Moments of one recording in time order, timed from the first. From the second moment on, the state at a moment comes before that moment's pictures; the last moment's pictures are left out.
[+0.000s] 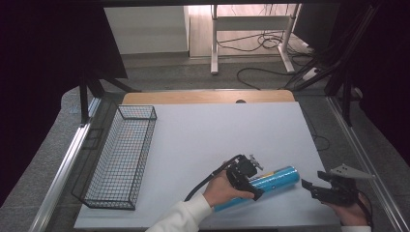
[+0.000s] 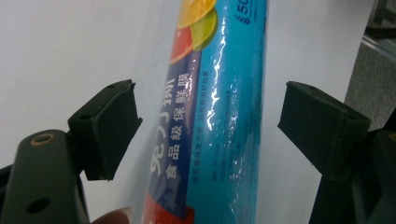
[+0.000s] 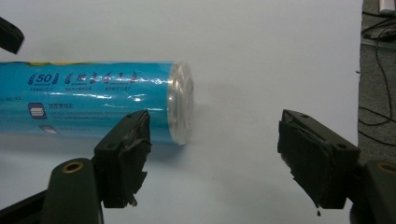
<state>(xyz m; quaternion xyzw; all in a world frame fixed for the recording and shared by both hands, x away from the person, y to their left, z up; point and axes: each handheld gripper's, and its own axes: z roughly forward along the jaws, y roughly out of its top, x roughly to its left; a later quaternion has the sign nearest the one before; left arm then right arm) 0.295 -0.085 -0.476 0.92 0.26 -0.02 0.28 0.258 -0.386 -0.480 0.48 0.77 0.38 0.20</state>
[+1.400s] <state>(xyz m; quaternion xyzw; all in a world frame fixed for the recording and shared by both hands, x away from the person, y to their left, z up) 0.312 -0.104 -0.490 0.95 0.23 -0.06 0.19 0.260 -0.391 -0.483 0.49 0.76 0.37 0.20</state>
